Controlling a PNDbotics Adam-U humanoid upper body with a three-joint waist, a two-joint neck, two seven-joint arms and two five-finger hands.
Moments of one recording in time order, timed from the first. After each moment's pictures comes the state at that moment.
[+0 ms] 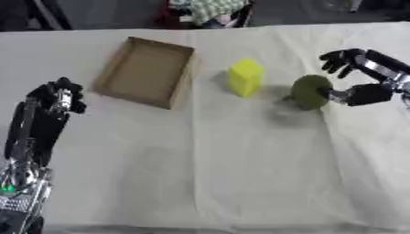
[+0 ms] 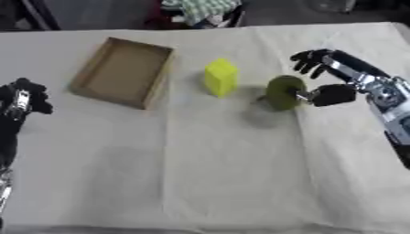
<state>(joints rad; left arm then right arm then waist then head) -0.20 0.24 -0.08 -1.78 -0.07 0.04 0.13 -0.57 -0.67 0.19 -1.24 0.36 -0.28 0.36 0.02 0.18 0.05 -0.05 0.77</state>
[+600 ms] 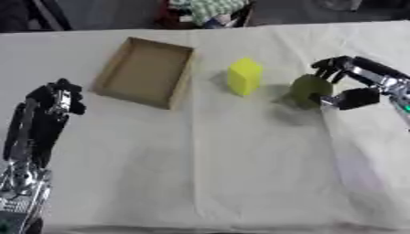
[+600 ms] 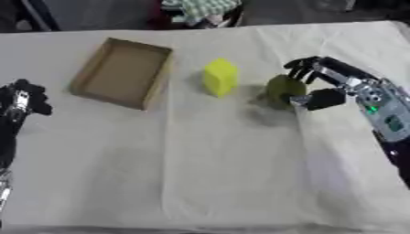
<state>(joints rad) -0.20 0.24 -0.08 -1.78 -0.06 0.04 0.13 -0.60 -0.64 0.20 -1.15 0.44 -0.29 0.37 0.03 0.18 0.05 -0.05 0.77</state>
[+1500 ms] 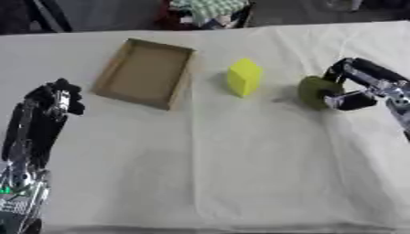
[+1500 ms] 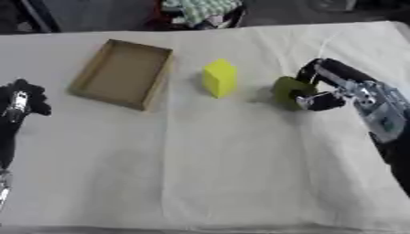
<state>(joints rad) -0.20 0.24 -0.09 -1.78 -0.06 0.04 0.12 -0.62 -0.62 0.18 -1.08 0.57 -0.35 0.22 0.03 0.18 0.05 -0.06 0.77</state>
